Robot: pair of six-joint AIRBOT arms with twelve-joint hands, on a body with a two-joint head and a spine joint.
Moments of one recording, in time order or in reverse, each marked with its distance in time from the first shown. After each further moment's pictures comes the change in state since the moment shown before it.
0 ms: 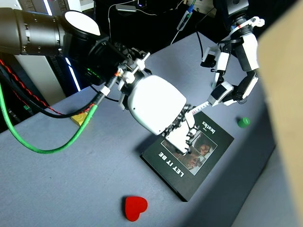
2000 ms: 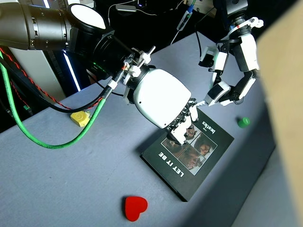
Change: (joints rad) left arm -0.007 0.000 -0.001 0.003 0.034 -0.014; right arm 0.032 -0.047 0.019 0.124 -0.009 -0.022
